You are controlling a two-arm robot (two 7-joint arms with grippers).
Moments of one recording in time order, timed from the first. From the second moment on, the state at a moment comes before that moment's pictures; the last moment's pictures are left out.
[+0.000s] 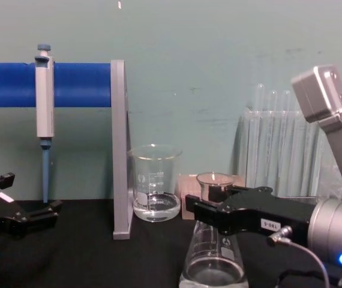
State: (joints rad) left arm -0.20 0.60 0.45 -1.41 -0.25 -0.12 0.03; right arm 0.32 0.27 -0.46 -1.35 0.29 0.05 0.41
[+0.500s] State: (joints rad) left arm -0.20 0.60 0.45 -1.41 -0.25 -0.12 0.03; right arm 0.32 0.26 -0.46 -1.34 0.28 0.05 0.41
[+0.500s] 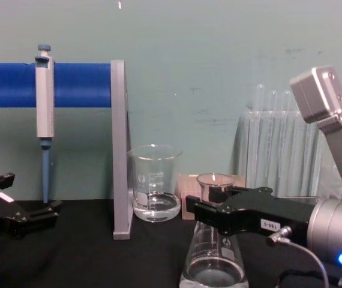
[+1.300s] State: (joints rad) left arm -0.20 0.60 0.45 -1.41 -0.25 -0.12 0.03; right arm 0.32 0.27 -0.46 -1.34 0.28 0.05 0.41
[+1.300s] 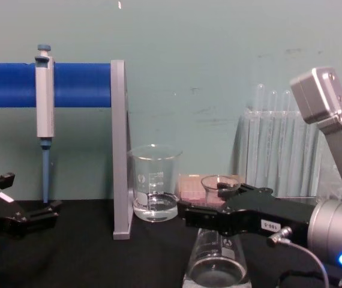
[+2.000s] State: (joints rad) left arm -0.20 0.60 0.45 -1.41 -0.25 -0.12 0.03; right arm 0.32 0.27 -0.46 -1.35 0.29 0.05 0.41
